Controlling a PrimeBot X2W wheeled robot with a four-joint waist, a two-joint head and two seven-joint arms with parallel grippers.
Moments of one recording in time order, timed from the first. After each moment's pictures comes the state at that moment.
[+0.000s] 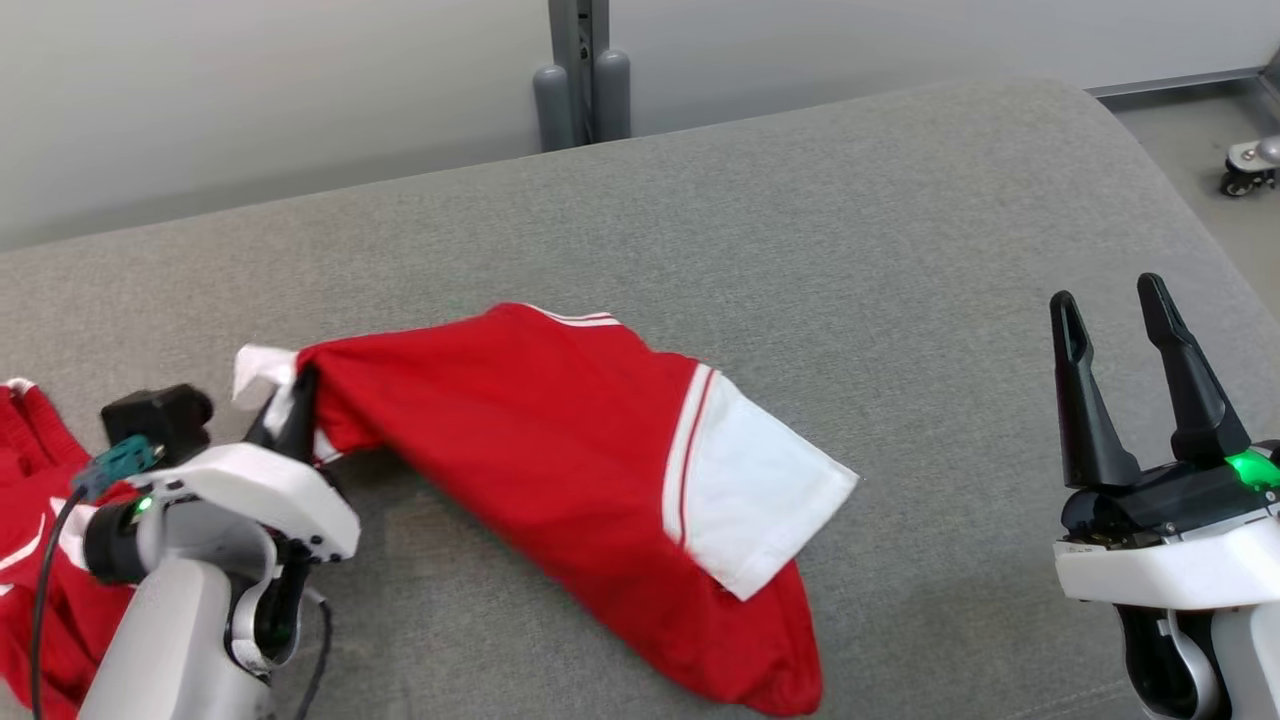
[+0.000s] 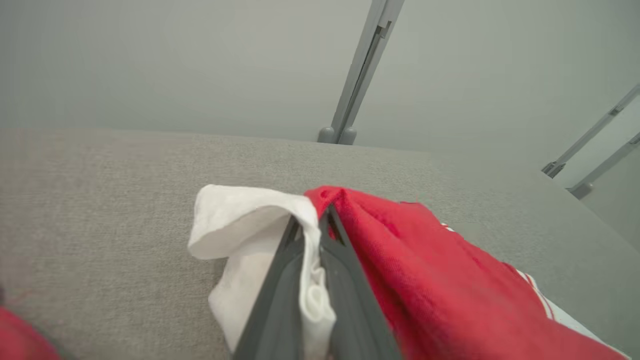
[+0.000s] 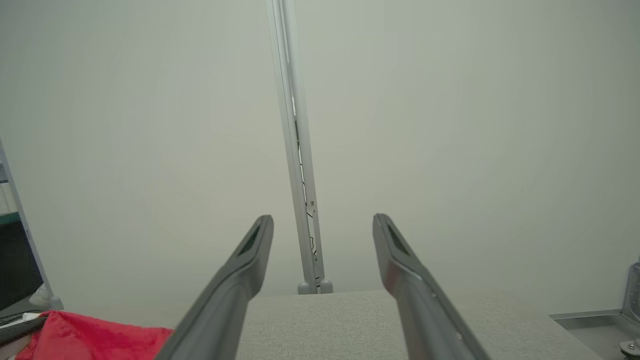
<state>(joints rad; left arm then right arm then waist) -0.35 0.18 -0.11 0.39 -0.53 0.00 0.06 -0.16 -0.19 0.10 -0.09 0.39 0.13 -0.26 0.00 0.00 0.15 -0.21</state>
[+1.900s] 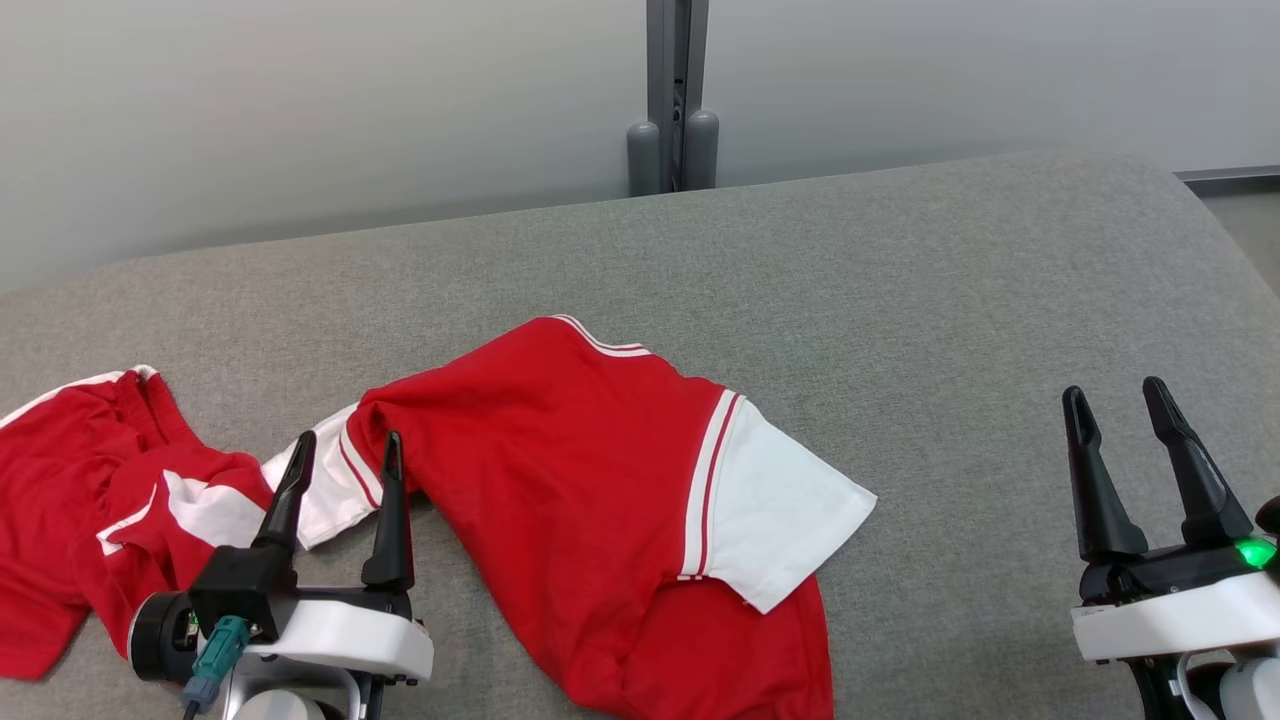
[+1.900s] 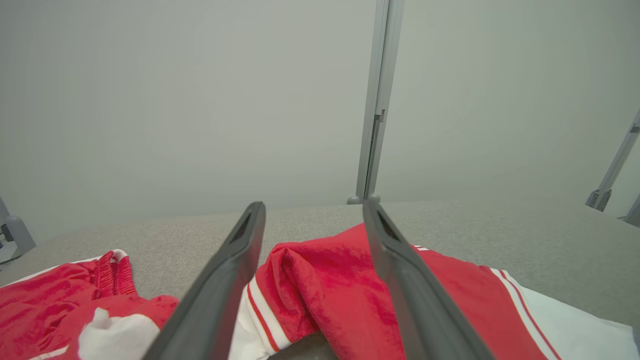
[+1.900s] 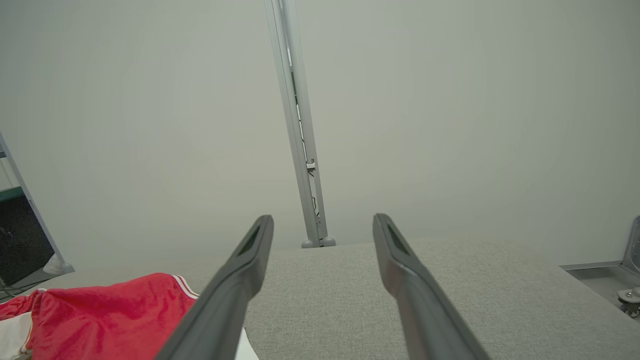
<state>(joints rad) -0.08 0.15 -0.20 0.15 -0.29 0.15 -0.26 -0.07 -0.21 0.06 0.04 0.40 0.13 -0.26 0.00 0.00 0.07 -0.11</state>
